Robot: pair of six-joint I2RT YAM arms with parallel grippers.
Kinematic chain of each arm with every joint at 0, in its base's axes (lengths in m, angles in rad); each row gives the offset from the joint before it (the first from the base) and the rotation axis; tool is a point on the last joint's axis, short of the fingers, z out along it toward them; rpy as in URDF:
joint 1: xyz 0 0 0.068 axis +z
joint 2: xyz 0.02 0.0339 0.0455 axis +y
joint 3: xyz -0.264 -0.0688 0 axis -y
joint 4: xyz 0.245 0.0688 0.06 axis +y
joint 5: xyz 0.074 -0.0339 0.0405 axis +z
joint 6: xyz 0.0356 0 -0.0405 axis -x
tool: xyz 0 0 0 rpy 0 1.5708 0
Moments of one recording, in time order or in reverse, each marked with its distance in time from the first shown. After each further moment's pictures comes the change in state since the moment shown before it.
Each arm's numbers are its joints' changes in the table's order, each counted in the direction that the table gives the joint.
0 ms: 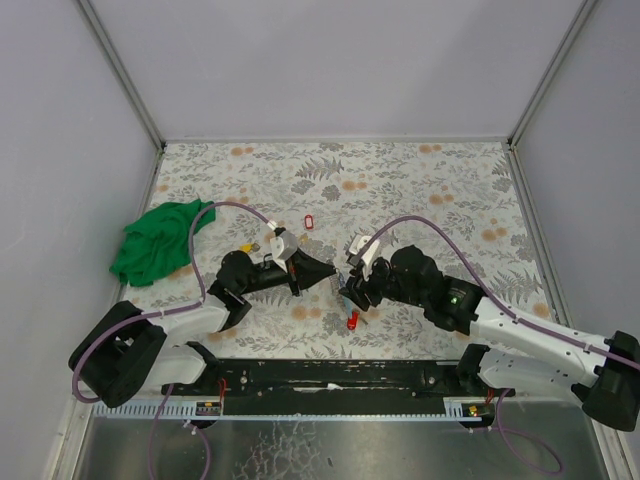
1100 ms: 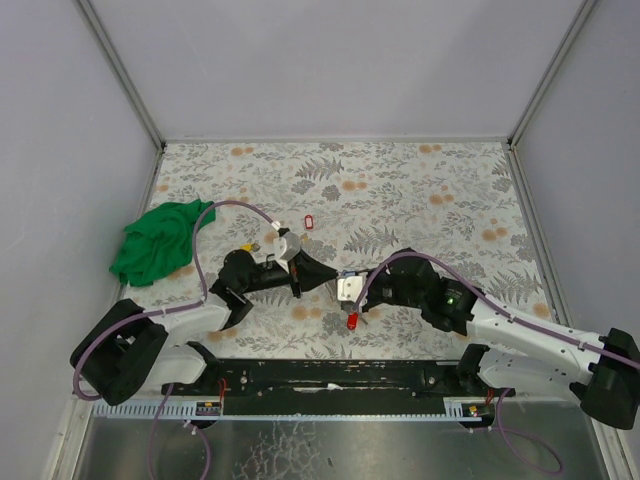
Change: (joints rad) left arm -0.006 0.008 0.019 0.021 -0.040 0.003; right arm -0.002 0.021 -0.032 -0.001 0.093 0.686
